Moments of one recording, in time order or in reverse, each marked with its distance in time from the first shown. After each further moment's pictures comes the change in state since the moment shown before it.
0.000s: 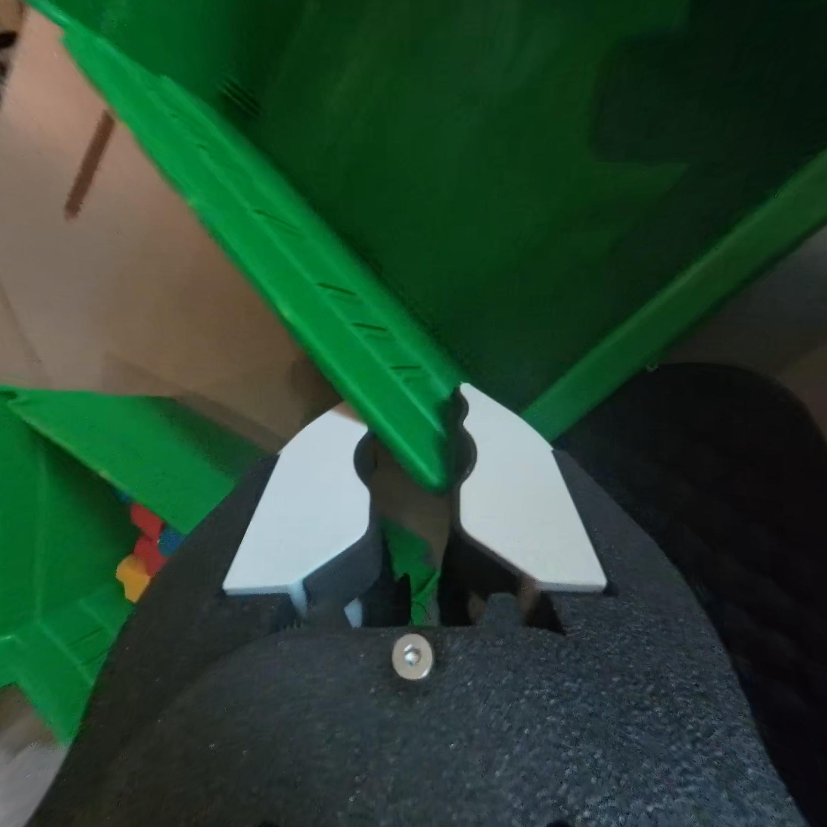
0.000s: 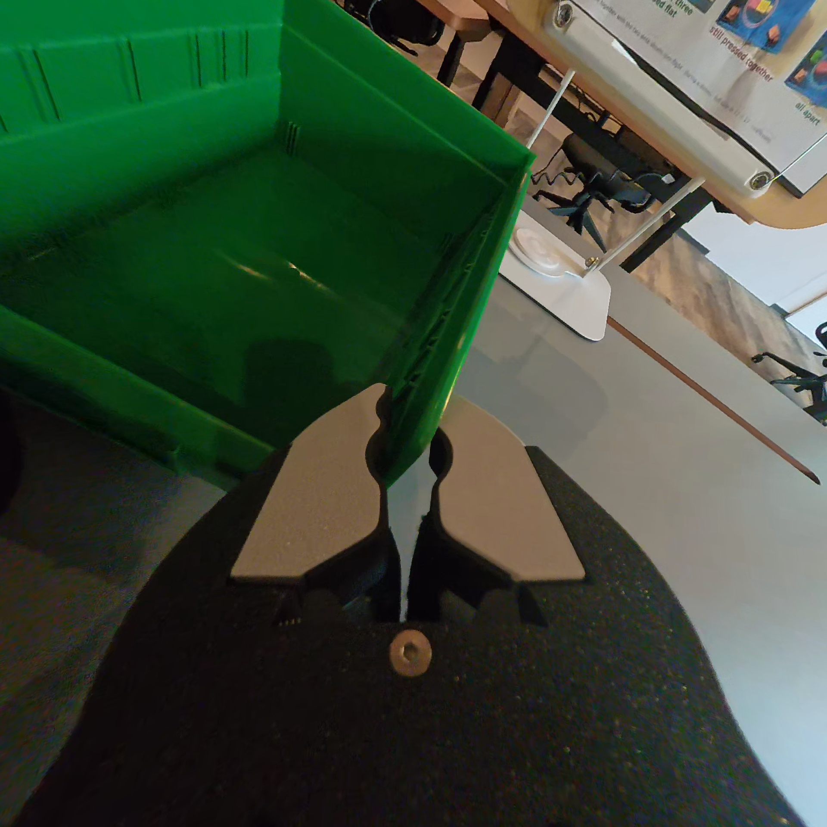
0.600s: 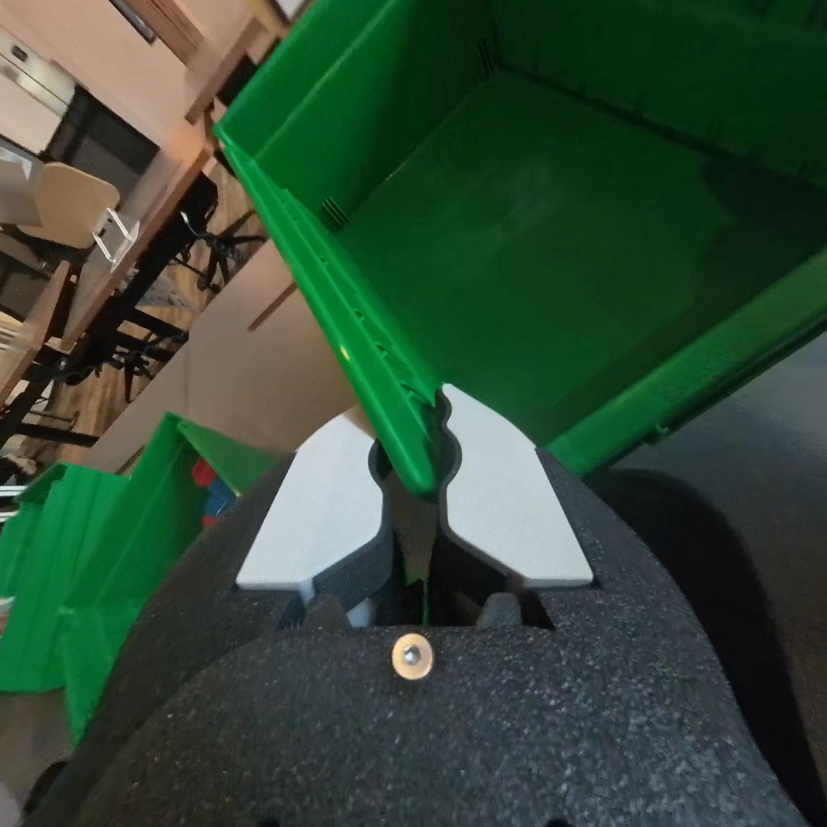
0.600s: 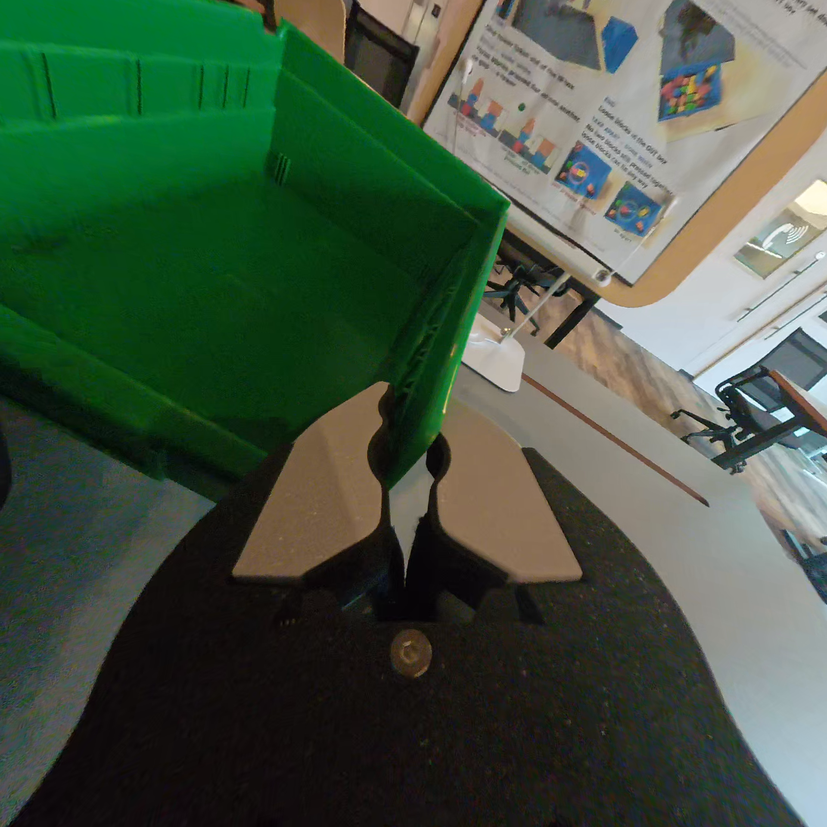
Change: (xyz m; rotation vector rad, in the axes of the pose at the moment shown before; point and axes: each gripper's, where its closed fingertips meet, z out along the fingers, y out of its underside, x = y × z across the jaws) left arm 0.000 -0.042 -0.056 0.353 -0.250 -0.051; right arm 0.033 -0.029 -0.046 0.194 0.117 -0.030
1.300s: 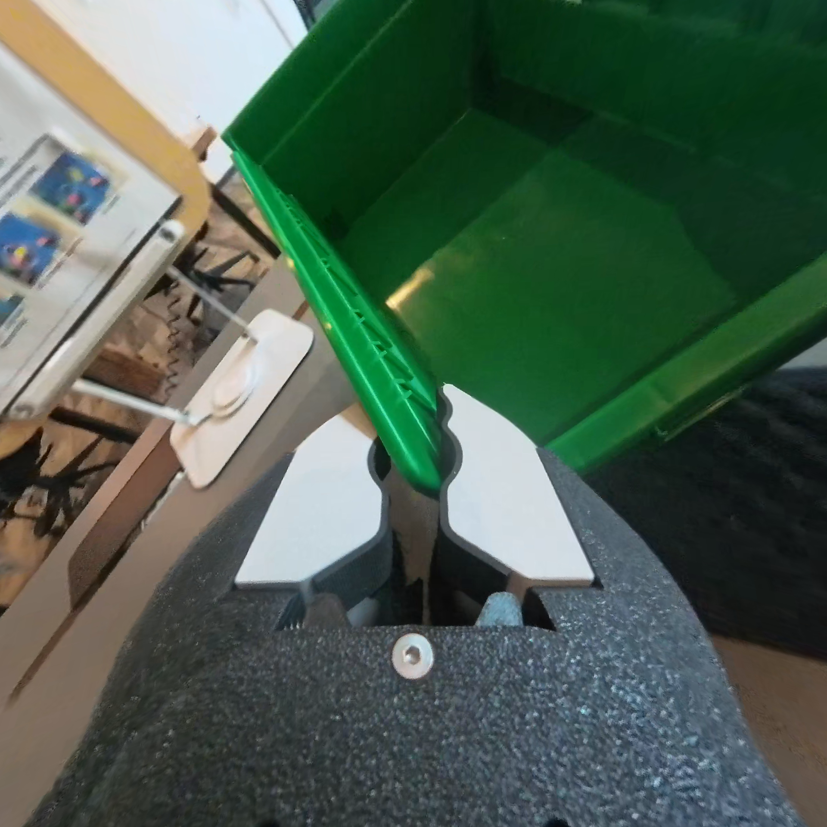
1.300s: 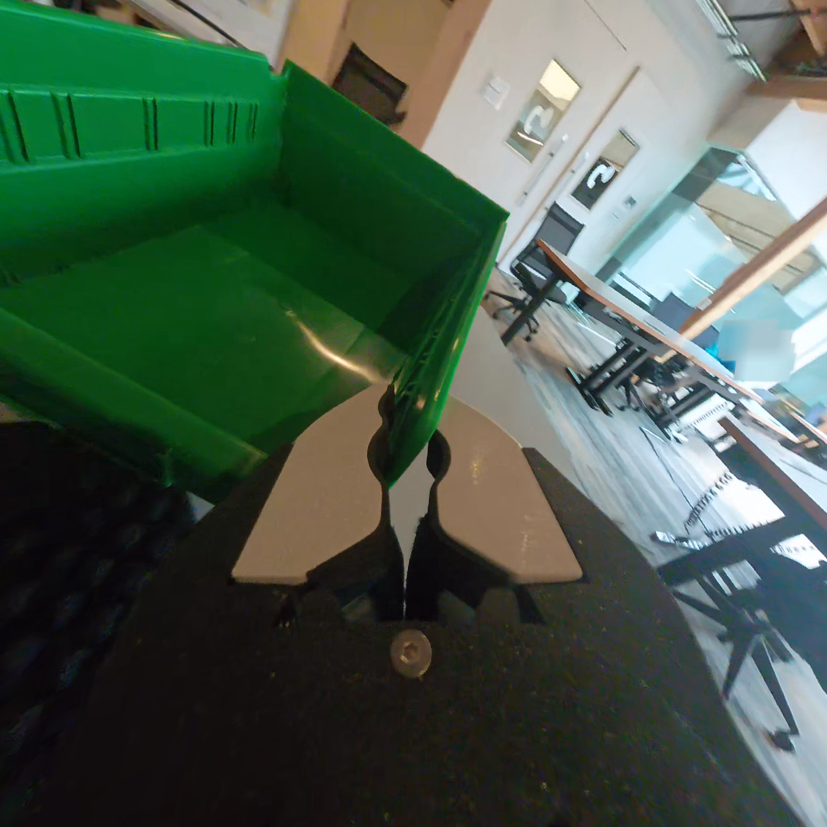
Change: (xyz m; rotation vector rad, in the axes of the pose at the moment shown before) left arm 0.209 -0.183 0.029 0.360 0.373 0.140; right arm 0.199 0.120 -0.145 -0.190 0.461 0.030
